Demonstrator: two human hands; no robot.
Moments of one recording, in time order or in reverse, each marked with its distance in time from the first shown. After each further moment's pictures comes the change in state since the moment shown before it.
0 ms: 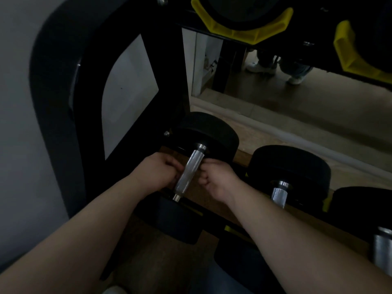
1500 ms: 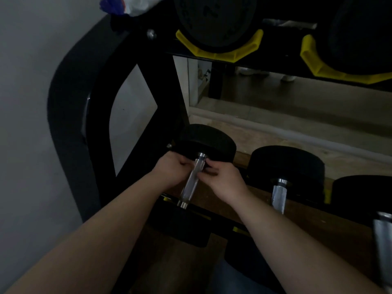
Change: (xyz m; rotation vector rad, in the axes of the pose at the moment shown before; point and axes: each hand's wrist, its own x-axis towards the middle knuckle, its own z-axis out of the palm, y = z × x) left_hand 0.010 0.035 0.003 0.273 0.031 0.236; right_hand -0.041 -0.011 -0.015 -0.748 0.071 -0.459
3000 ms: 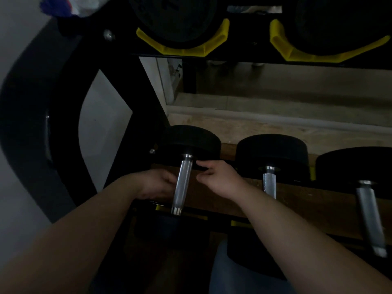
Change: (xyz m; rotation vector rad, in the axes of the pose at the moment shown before) left_hand 0.048 -0.057 0.000 -0.276 -0.703 -0.143; right_hand 0.006 0.012 -0.014 0.033 -0.095 0.144
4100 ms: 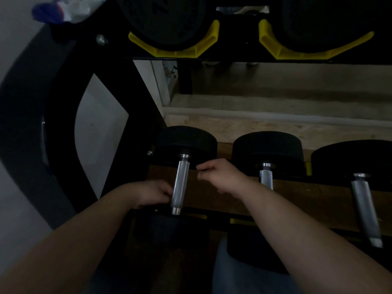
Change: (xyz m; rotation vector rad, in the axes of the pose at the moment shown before) left_hand -0.007 -0.014 0.000 0.455 -0.035 -0.008; right_hand -0.002 0.000 -0.012 0.065 -0.031 0.063
